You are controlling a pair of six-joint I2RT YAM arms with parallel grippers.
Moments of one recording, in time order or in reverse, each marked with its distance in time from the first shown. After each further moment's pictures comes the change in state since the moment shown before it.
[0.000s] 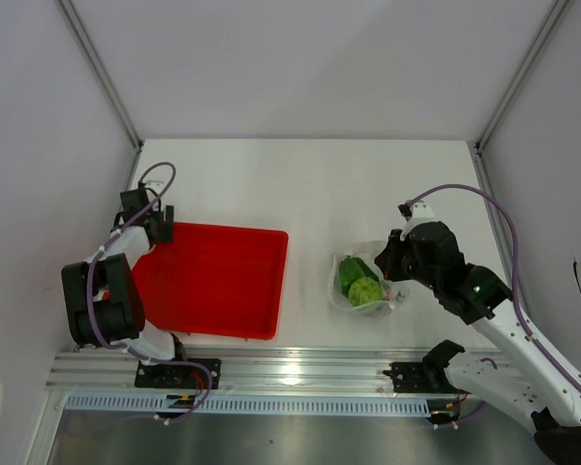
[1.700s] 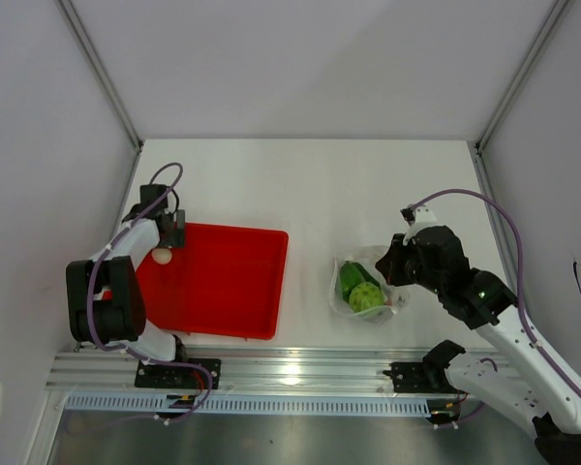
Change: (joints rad) left arm -0.142 -0.002 0.067 -0.257 -0.206 -0.169; right arm -0.011 -0.041 -0.018 -0.022 -0.045 0.002
